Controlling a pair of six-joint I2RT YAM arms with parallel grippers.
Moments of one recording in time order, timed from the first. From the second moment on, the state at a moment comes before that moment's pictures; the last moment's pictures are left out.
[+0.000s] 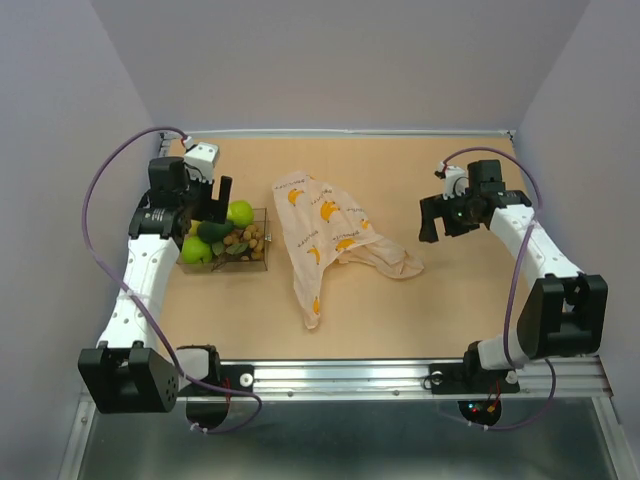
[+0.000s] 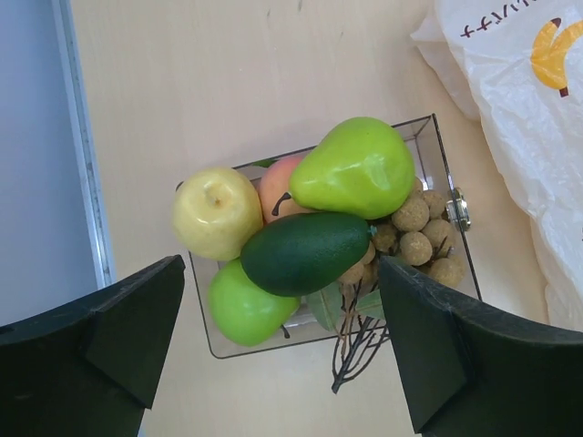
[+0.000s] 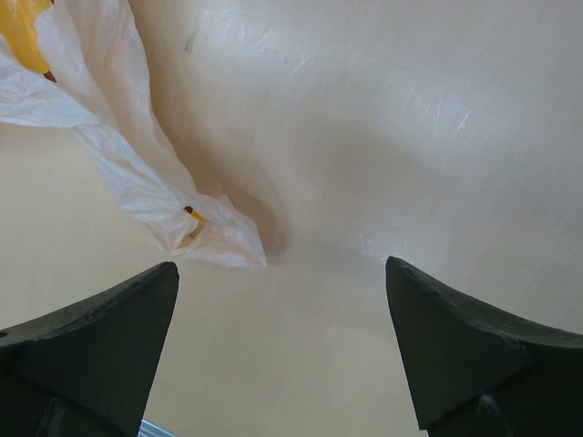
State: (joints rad) left arm 0.00 1.18 1.14 -0.58 0.09 0.22; right arm 0.04 1.44 1.13 -0.70 -0.36 -0.21
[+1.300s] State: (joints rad) left arm -0.93 1.79 1.09 -0.10 -0.33 0.37; right arm 0.13 1.83 1.17 -0.62 -0.42 -0.11
